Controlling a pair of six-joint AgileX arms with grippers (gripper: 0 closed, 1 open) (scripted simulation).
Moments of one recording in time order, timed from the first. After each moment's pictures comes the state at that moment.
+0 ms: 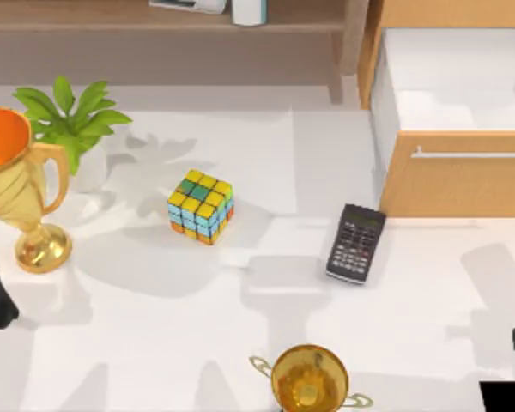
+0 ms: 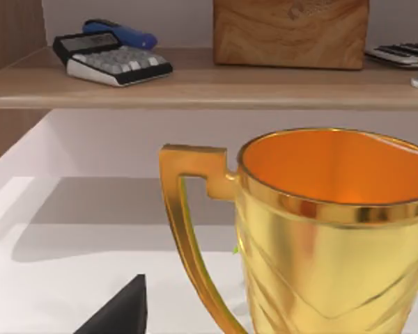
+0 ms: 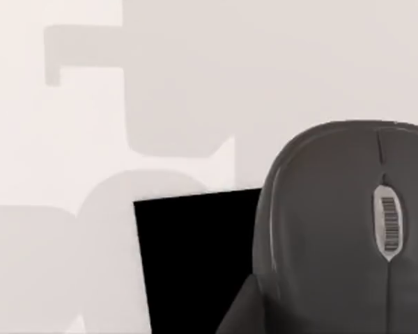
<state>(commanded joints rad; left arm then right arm) 0.00 0.00 0.00 0.00 0.00 0.00 0.32 1.01 0.59 -0.89 0.07 0.43</state>
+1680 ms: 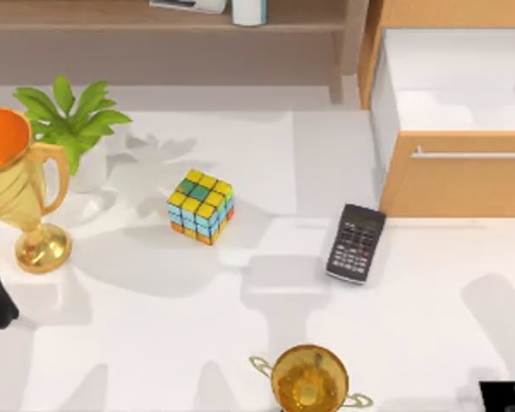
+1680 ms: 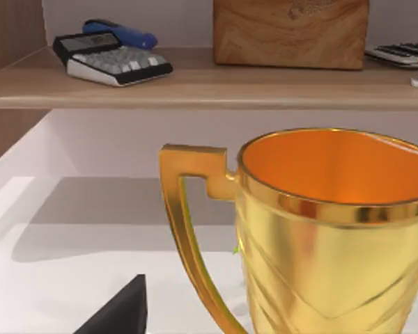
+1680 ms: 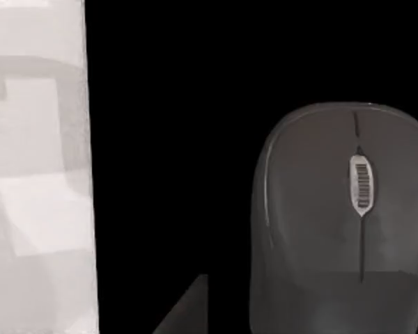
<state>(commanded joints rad) 0.00 0.00 0.00 0.00 0.00 0.00 0.39 1.03 0.44 -0.90 0.04 0.36</state>
